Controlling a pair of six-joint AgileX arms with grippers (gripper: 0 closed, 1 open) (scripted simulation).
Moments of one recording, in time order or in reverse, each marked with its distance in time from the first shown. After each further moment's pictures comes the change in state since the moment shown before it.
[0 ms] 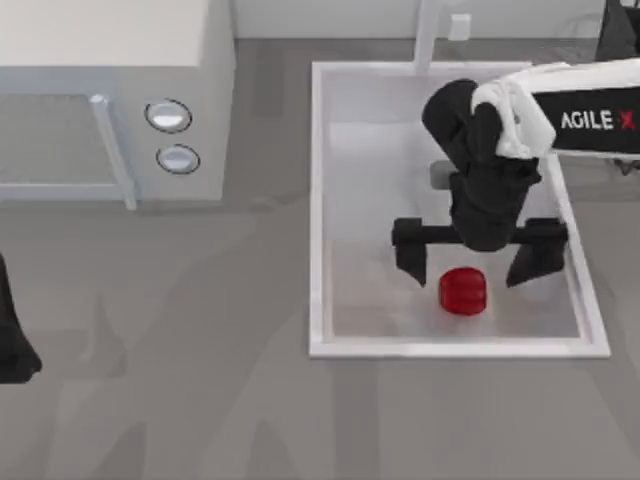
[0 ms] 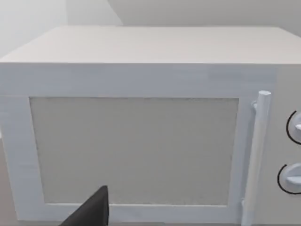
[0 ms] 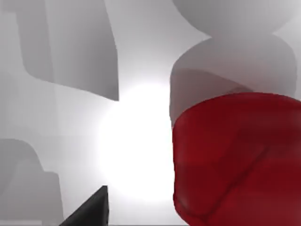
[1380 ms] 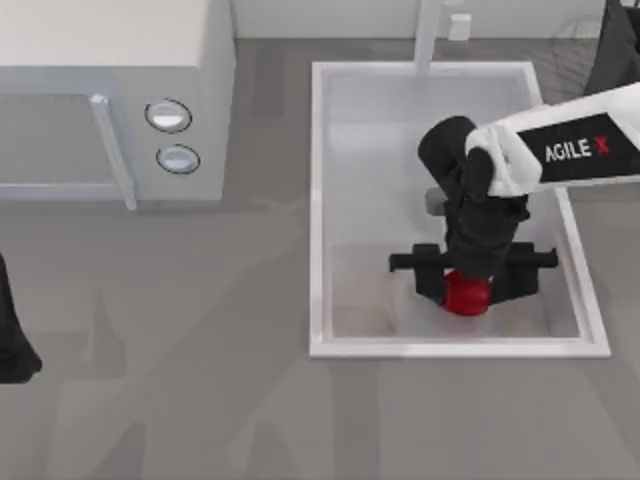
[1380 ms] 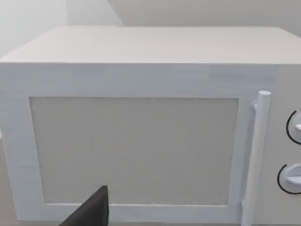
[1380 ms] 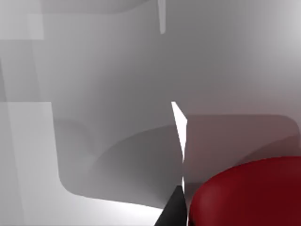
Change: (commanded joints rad) left arm 0.000 0.000 0.000 0.000 0.000 0.000; right arm 0.003 0.122 -0.084 0.201 0.001 0.003
